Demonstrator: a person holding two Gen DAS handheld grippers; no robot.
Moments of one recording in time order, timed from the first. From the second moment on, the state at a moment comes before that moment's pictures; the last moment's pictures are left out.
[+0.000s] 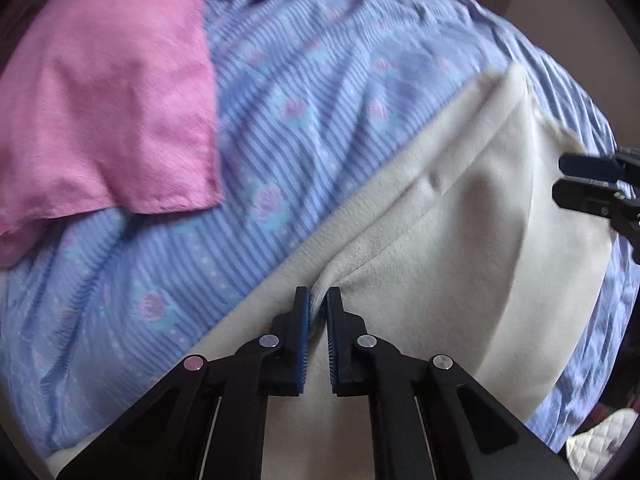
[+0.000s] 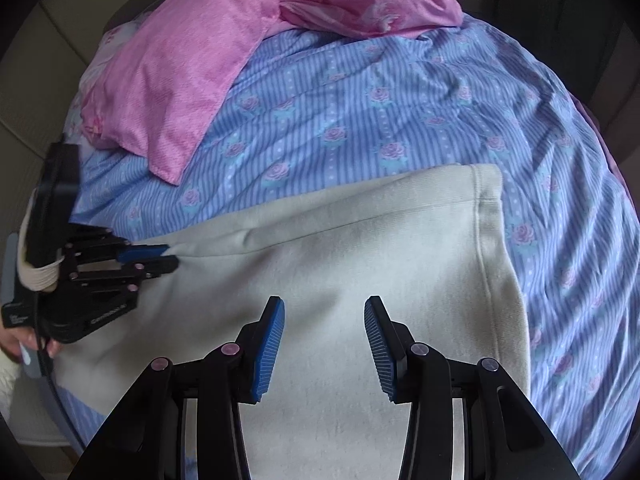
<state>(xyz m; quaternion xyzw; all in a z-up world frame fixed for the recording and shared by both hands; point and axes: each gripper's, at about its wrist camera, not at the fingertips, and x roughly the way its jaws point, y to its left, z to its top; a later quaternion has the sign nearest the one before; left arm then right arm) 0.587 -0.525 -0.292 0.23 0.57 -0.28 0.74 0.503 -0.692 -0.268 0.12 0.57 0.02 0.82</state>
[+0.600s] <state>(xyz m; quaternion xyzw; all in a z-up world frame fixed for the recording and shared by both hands) 0.614 -0.518 -0.266 0.17 0.57 -0.29 0.75 0.535 -0.767 -0.261 0.14 0.52 -0.05 0.84</state>
